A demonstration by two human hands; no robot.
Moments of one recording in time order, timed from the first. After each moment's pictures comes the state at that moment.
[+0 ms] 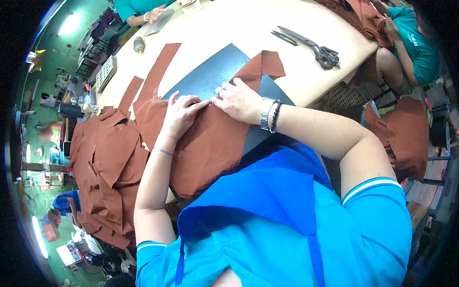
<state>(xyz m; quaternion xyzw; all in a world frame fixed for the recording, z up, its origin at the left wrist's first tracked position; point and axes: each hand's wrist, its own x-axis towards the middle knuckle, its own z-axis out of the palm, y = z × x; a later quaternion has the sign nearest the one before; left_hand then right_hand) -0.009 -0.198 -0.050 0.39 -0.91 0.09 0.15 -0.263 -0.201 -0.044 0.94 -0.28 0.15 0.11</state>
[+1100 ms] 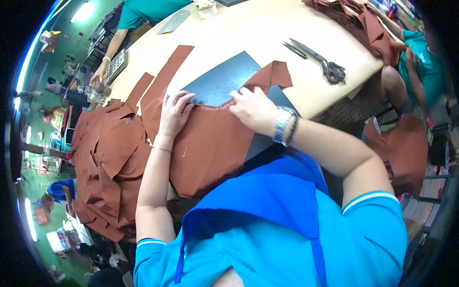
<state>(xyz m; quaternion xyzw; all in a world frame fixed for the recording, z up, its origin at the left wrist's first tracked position) 0.023 -0.202 -0.052 0.47 -0.83 0.10 0.29 -0.278 -0.188 -0.019 0.94 -0.33 0.08 0.02</state>
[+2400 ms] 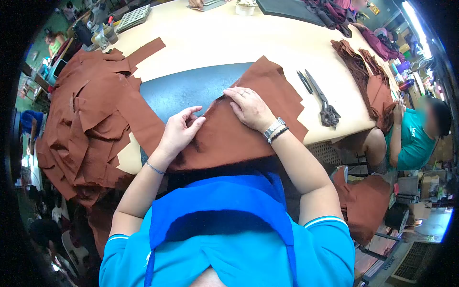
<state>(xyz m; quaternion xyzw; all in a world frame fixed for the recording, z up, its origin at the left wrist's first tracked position) -0.053 -0.103 -0.035 0.65 -0.55 -0.34 0.40 -0.271 -0.244 -0.055 0.93 -0.22 0.28 -0.11</state>
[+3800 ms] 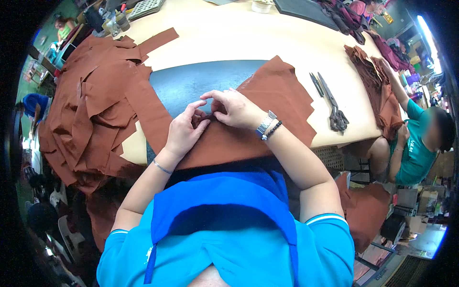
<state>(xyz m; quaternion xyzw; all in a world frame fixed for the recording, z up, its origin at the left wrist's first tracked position) -0.050 -0.084 -0.053 0.64 -0.61 -0.19 0.43 -0.216 -0.219 -0.024 0.91 -0.15 0.15 -0.36</state>
